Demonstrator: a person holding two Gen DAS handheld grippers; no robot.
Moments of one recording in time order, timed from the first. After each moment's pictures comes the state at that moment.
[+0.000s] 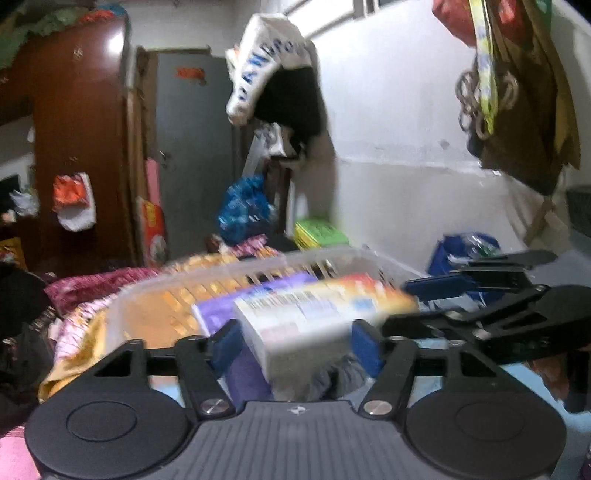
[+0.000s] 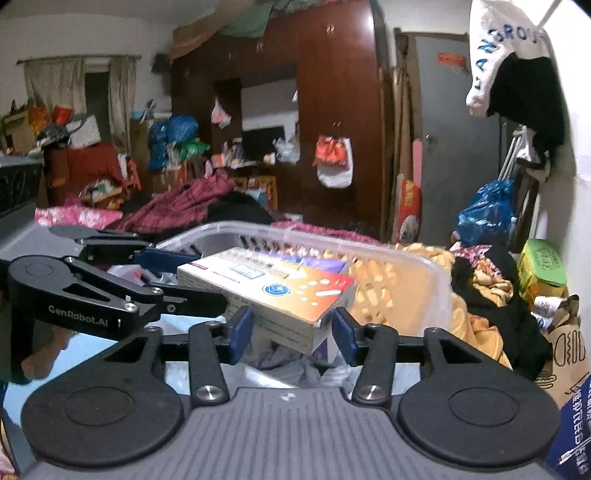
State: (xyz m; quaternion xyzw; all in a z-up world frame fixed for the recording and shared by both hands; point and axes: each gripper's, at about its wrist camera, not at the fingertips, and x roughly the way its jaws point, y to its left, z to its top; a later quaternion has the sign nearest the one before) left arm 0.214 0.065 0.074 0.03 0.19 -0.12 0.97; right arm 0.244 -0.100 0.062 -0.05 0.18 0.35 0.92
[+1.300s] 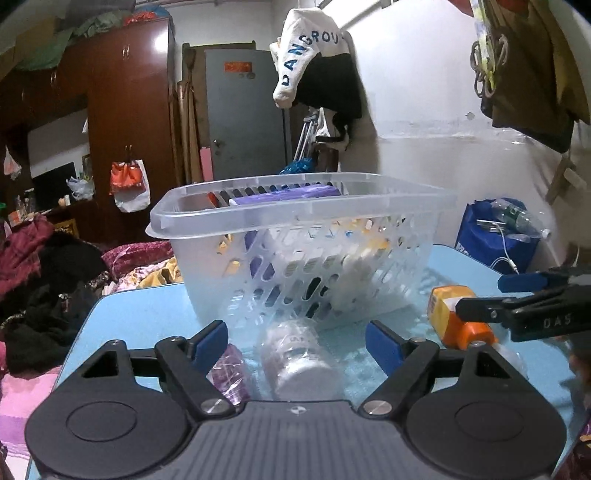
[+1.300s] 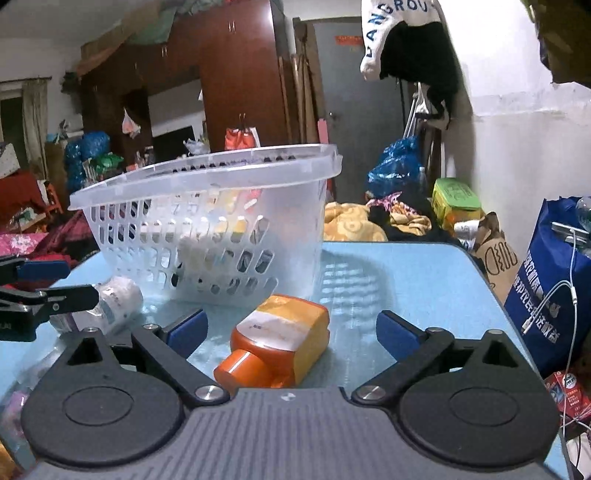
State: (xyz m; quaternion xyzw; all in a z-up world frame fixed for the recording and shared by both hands) left arm 0.113 0.043 0.007 0.04 0.21 -0.03 0.98; right arm 0.167 -0.150 -0.015 0.00 0.22 0.21 0.95
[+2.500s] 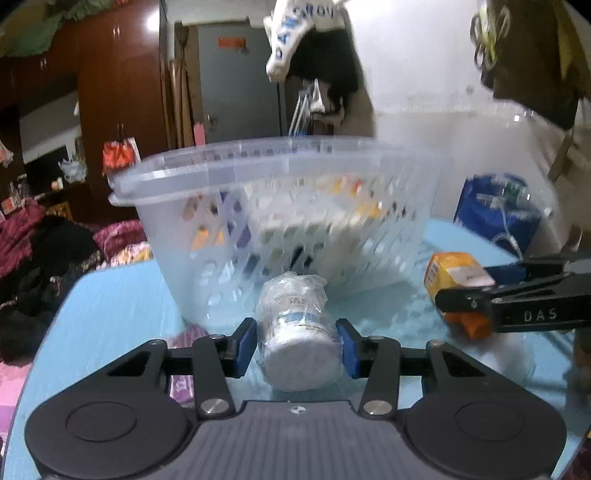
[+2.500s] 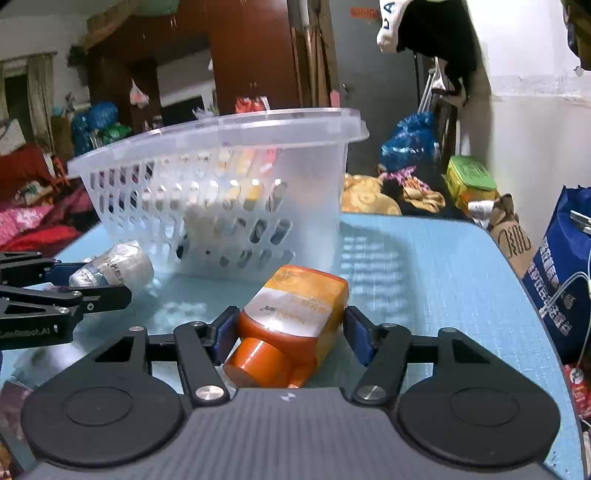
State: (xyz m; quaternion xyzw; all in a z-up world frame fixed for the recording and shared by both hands) left arm 0.122 0.024 -0.009 0.04 0.24 -0.03 0.97; right arm 0.169 -0.140 -0.016 -0.02 0.25 0.23 0.94
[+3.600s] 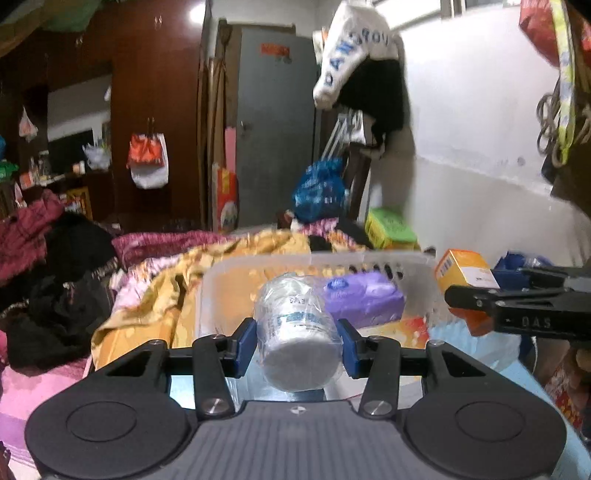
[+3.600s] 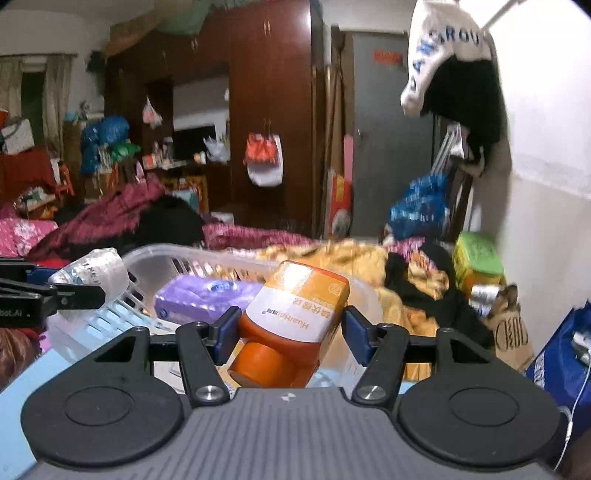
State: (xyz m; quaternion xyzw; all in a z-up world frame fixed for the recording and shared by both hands) left arm 0.228 0.073 0.097 -0.02 0.25 0.00 0.97; right arm 0.277 -0.083 0.089 -0.06 0.22 0.24 0.94
